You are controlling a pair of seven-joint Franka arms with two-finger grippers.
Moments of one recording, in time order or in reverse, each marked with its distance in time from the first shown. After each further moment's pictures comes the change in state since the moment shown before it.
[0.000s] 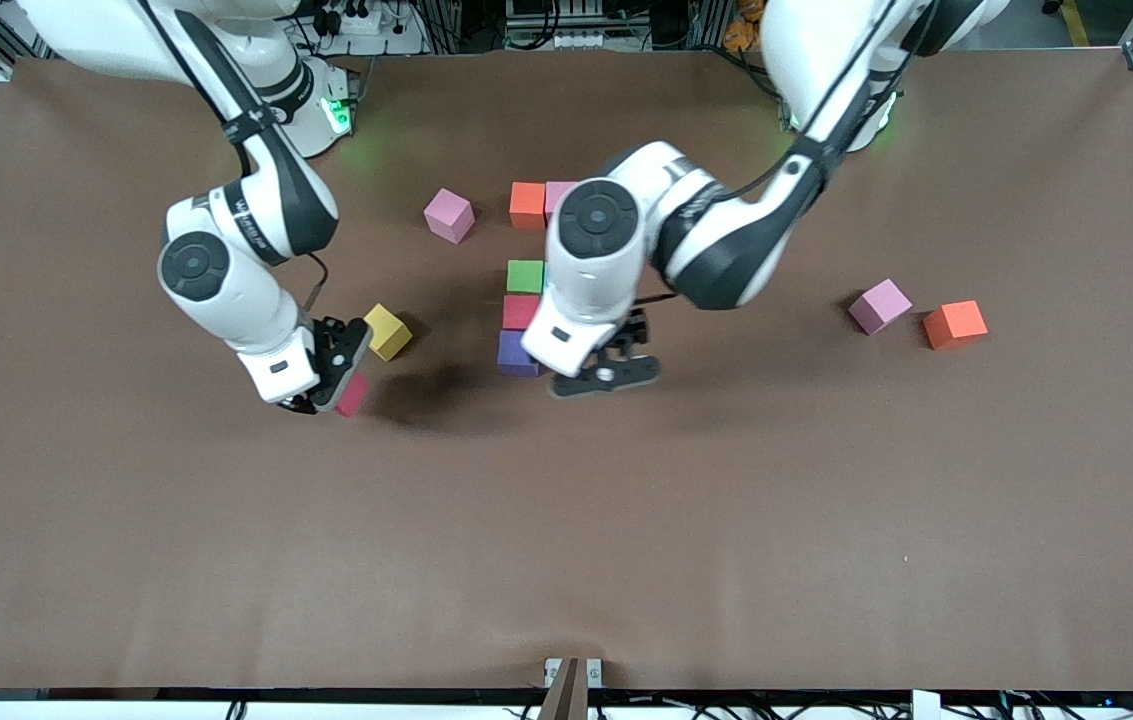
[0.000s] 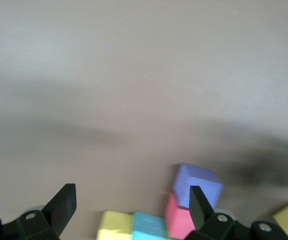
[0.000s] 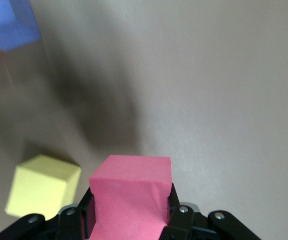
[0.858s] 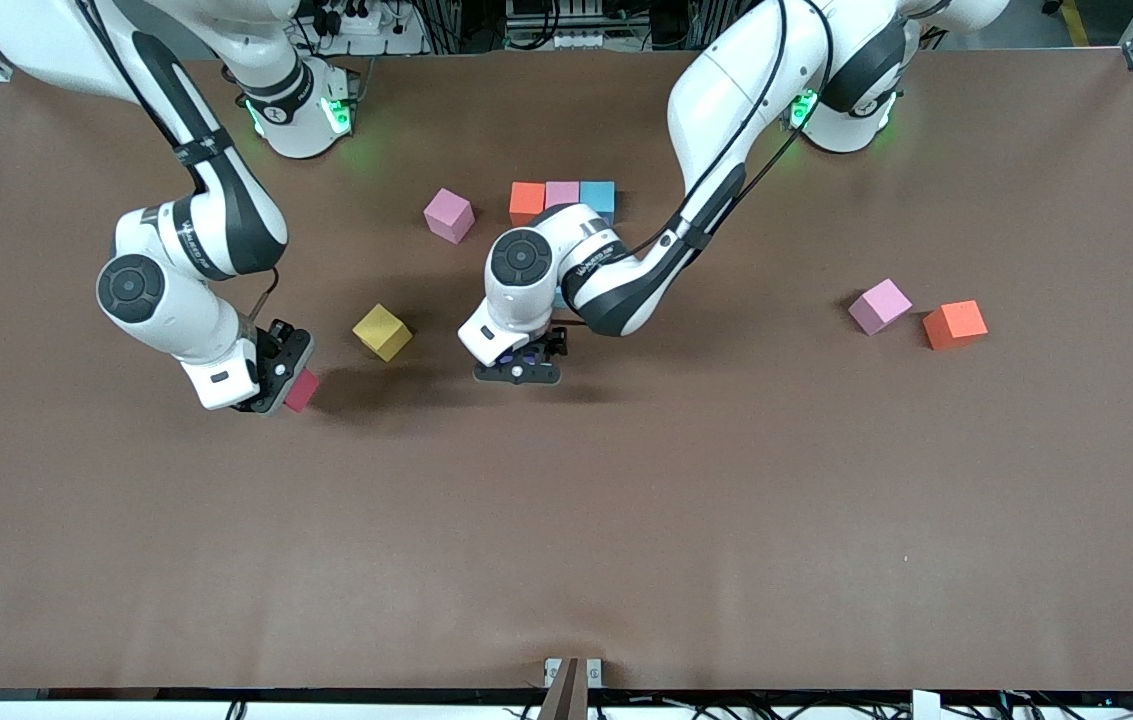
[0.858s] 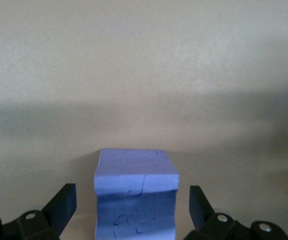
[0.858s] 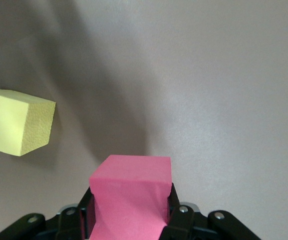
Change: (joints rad) left arm -0.184 0.295 -0.015 -0.021 0.002 0.423 0.092; right arm -0.172 0.000 -0.012 -0.077 -0.004 -0.001 -0.157
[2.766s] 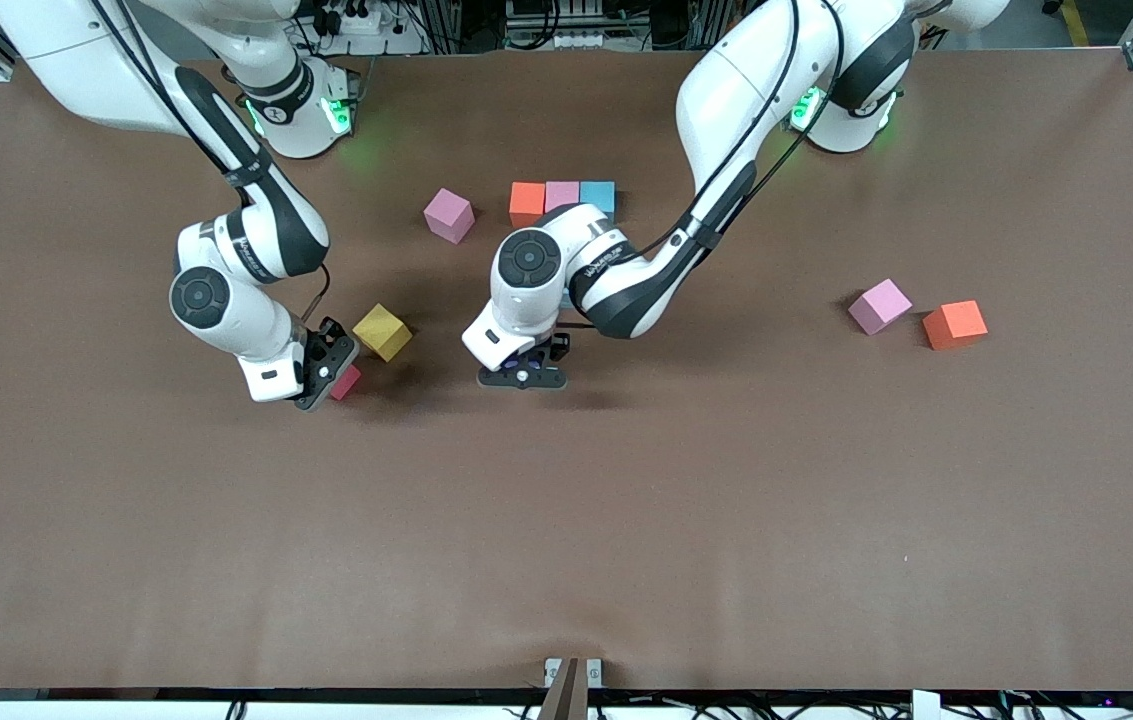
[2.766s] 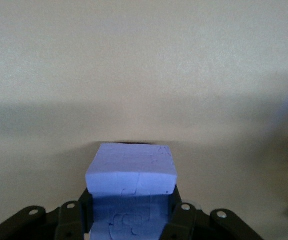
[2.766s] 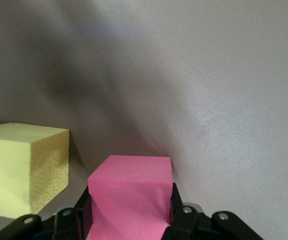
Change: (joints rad) left arm 0.019 -0.008 -0.007 -0.011 0.000 0.007 0.003; right arm 0.049 0.093 -0.005 -0.093 0.000 0.133 0.217
